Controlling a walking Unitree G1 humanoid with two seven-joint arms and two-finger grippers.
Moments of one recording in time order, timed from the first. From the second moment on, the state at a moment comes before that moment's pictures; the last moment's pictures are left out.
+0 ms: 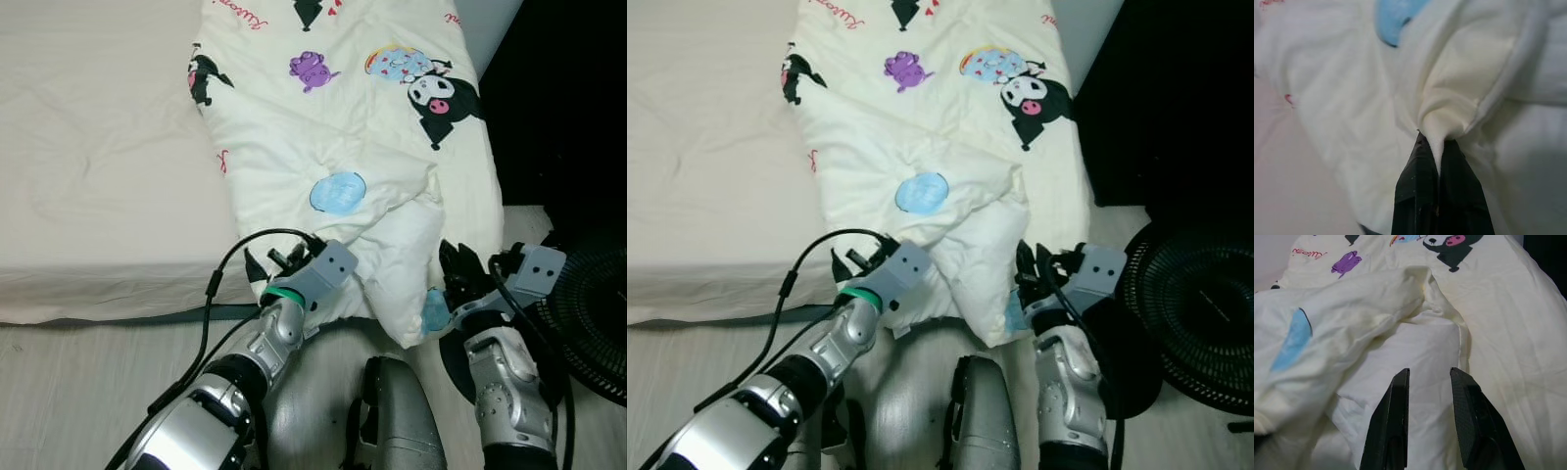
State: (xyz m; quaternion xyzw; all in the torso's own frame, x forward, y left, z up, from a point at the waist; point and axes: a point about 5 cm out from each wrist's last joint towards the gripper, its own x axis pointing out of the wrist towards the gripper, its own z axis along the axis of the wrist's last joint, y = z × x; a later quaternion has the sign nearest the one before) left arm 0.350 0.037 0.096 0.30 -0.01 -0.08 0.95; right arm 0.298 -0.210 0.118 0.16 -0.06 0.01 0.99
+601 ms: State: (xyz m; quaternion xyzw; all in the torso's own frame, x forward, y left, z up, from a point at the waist) left arm 0.311 0.277 0.076 0.41 0.10 0.12 0.90; right arm 0.305 -0.213 0.122 0.15 -0.07 0.01 0.99
